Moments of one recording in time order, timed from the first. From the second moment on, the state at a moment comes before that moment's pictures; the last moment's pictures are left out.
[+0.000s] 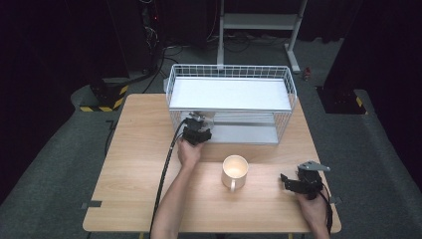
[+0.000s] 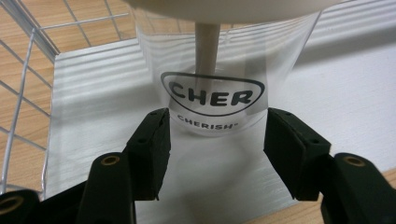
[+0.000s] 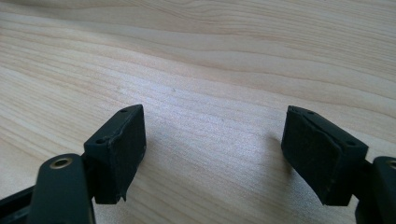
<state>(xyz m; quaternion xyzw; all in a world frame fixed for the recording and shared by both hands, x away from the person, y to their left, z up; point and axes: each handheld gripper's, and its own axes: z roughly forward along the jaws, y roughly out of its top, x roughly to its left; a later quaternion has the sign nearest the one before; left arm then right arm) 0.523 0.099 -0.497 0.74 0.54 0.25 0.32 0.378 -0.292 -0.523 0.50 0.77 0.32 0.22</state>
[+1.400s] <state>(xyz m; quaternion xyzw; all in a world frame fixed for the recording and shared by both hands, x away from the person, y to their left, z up) 0.467 0.119 -0.474 0.74 0.49 0.22 0.41 0.378 -0.292 -0.523 0.50 0.77 0.32 0.22</state>
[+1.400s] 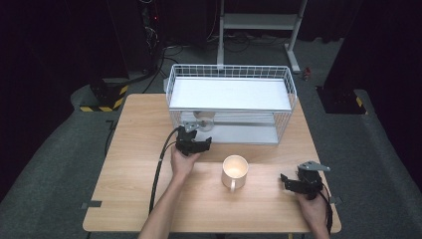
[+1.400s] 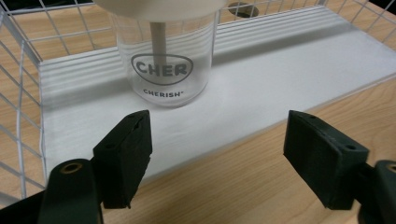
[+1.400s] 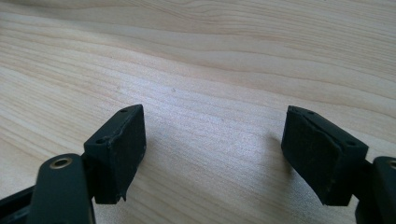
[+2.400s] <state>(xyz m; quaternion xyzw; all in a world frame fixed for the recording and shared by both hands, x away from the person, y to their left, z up) 0.419 0.151 -0.465 0.74 0.49 0.20 0.43 0.378 -0.292 -0.523 0.50 0.77 0.32 0.22</state>
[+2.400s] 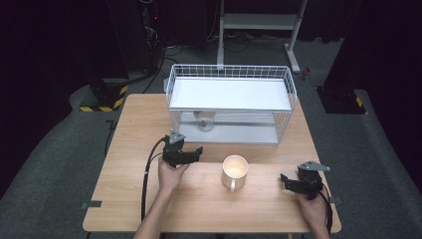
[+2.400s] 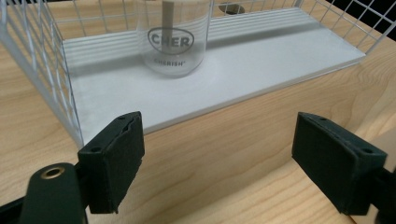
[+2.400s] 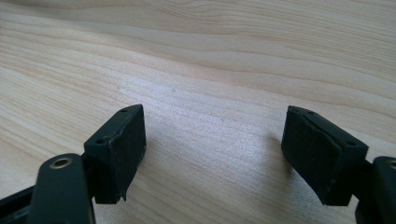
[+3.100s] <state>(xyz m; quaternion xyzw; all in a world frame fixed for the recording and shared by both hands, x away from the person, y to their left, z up) 0.385 0.164 -0.473 0.74 0.49 0.21 0.41 0.378 -0.292 -0.523 0.50 0.77 0.32 0.22</state>
